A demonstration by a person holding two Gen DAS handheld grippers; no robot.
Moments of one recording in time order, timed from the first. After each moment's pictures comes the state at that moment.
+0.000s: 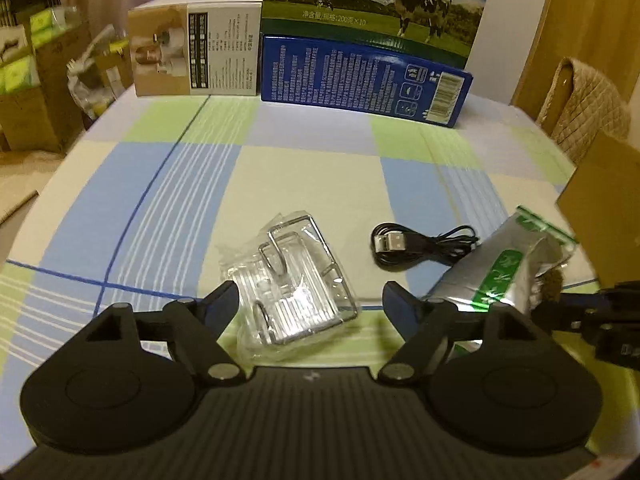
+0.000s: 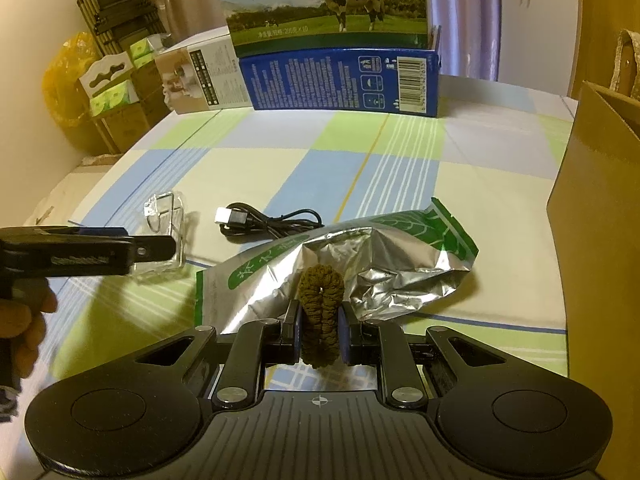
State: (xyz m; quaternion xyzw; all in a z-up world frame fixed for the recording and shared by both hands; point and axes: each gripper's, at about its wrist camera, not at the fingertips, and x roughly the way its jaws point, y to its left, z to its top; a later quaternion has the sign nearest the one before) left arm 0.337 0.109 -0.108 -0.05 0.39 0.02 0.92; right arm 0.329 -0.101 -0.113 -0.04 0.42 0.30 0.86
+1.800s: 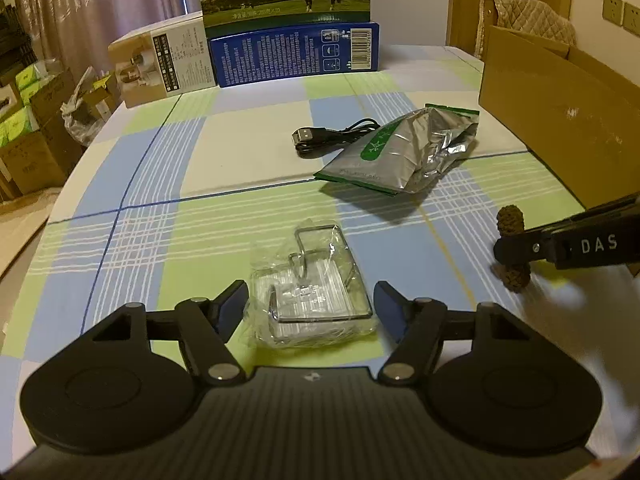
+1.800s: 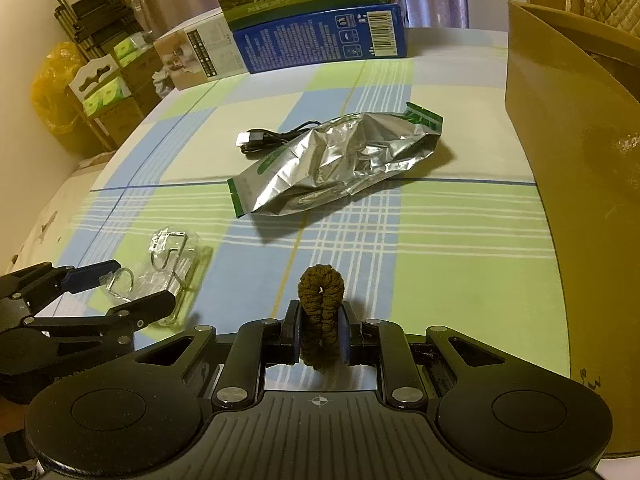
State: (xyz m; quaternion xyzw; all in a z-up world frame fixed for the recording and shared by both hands) left arm 0.206 0.041 -0.100 0.05 0.39 -0.01 0.92; right arm 0.241 -0.139 -0.116 0.00 0.46 0.27 0.85
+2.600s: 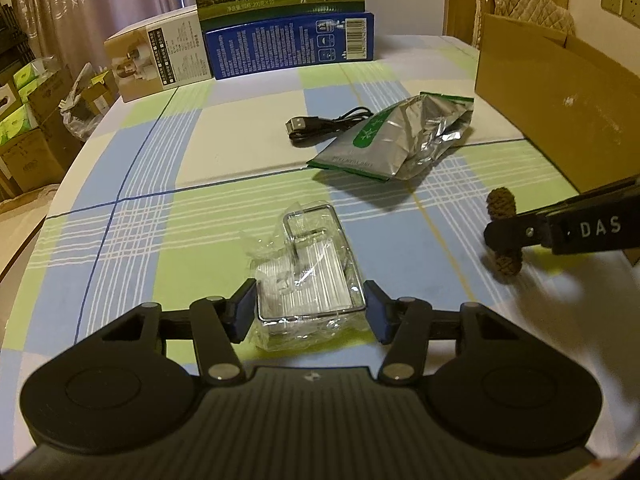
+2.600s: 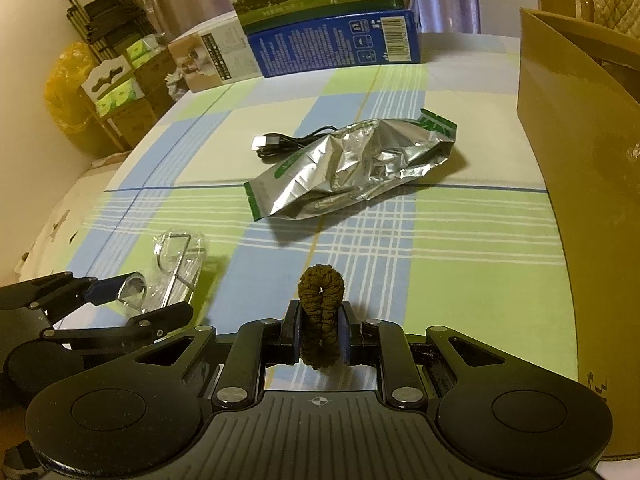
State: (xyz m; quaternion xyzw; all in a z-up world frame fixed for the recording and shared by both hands) left arm 0.202 0.036 -0.101 0.05 0.40 -0.01 0.91; right arm 0.237 -0.136 -0.111 0.01 0.45 0.29 0.84
